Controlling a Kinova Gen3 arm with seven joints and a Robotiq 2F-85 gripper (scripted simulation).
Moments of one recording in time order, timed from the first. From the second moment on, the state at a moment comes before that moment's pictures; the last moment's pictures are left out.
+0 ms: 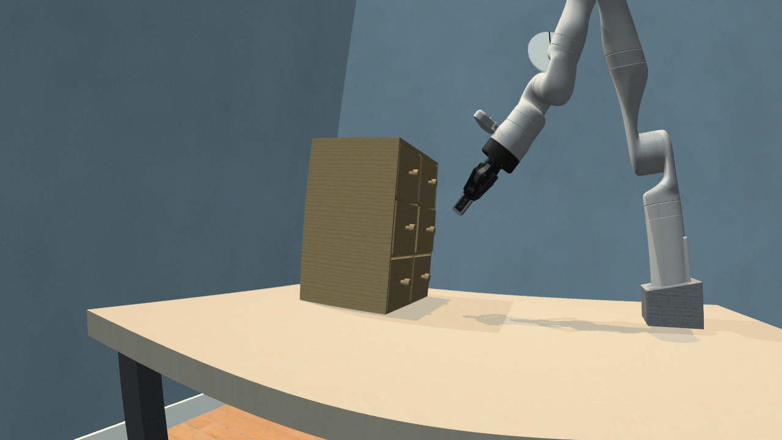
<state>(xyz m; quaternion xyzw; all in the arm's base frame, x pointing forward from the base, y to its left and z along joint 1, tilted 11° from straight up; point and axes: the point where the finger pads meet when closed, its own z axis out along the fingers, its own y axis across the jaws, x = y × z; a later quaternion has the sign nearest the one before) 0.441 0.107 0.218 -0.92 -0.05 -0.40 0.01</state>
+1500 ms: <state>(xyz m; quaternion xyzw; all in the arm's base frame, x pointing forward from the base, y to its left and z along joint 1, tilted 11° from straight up) 0.411 0.106 0.252 -0.92 -0.05 -0.40 0.01</state>
